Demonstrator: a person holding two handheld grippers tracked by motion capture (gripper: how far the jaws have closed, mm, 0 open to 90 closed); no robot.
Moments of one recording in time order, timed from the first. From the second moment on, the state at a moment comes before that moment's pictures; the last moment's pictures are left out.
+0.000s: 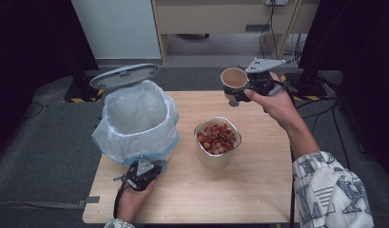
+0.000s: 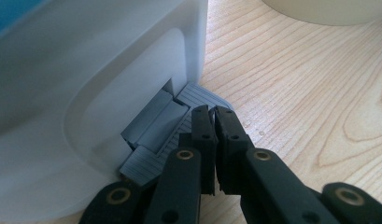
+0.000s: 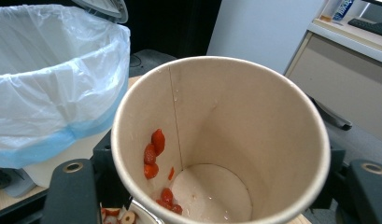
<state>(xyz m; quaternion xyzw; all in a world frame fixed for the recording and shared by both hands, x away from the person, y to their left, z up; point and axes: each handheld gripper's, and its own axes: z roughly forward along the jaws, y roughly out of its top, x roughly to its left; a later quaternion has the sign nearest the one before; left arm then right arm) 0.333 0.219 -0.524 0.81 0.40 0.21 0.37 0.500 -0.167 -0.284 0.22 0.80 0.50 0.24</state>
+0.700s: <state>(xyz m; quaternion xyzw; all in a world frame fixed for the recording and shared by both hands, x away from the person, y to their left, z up) 0.333 0.218 -0.524 0.81 0.40 0.22 0.37 0.497 -0.148 -0.282 0.21 0.80 0.51 0.22</state>
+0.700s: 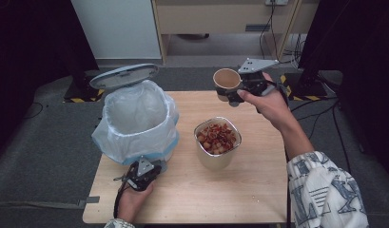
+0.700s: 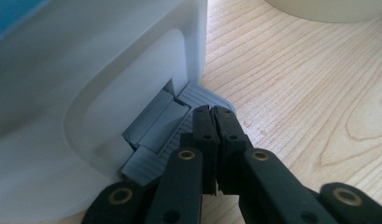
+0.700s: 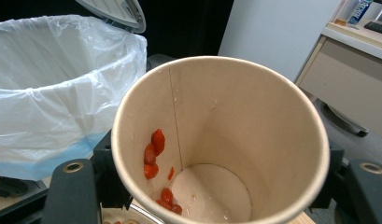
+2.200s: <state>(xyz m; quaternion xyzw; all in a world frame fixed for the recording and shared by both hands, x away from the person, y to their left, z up) 0.333 0.218 -0.524 0.81 0.40 0.22 0.36 0.497 -0.087 -0.272 0.19 0.81 0.53 0.17</state>
